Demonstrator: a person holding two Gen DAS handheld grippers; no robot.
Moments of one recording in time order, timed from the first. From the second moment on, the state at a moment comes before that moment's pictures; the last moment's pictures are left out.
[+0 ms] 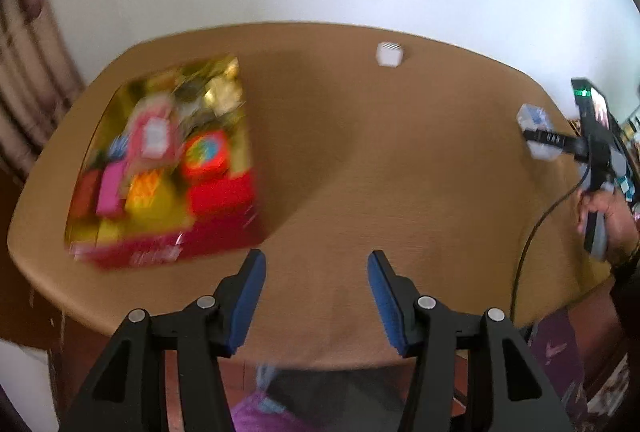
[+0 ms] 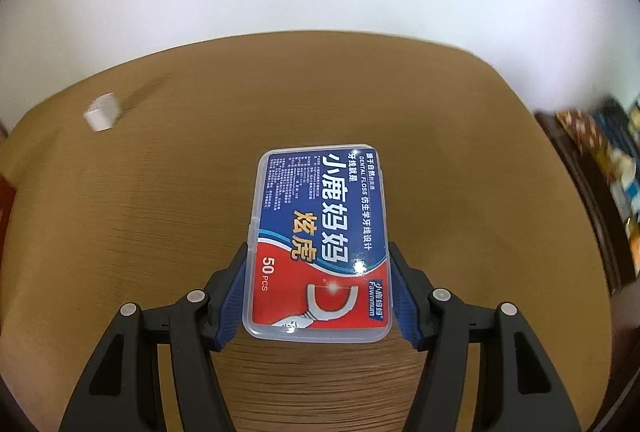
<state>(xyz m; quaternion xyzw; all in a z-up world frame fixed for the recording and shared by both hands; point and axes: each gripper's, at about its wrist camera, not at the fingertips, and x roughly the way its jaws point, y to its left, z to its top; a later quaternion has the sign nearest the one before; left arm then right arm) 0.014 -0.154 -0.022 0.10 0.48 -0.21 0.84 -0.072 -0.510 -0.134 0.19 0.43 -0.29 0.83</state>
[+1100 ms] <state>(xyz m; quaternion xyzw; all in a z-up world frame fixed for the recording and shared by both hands) 0.296 -0.405 -0.072 0.12 0.54 -0.19 0.81 -0.087 -0.521 -0.146 0.24 0.36 -0.23 0.87</state>
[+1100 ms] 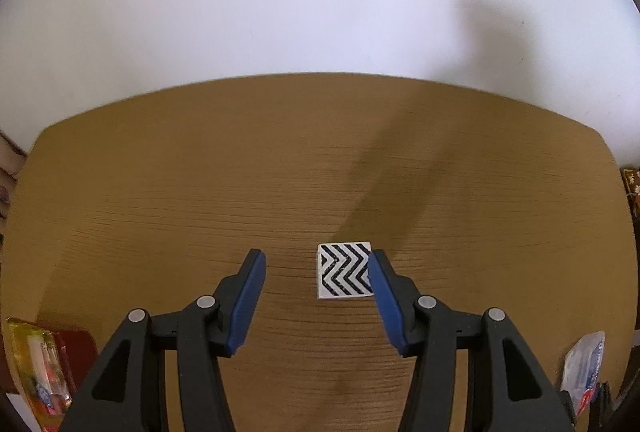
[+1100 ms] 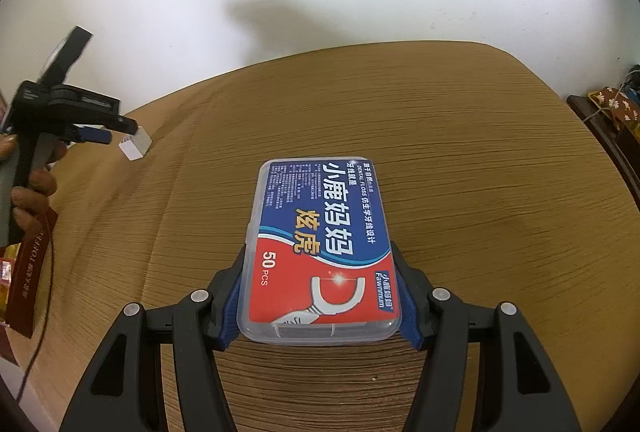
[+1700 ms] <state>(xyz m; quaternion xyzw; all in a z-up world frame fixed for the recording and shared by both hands) 0.307 -0.409 -0.088 0.13 0.57 -0.20 0.79 -0.095 -0.525 -0.145 0.24 0.36 -0.22 0.88</state>
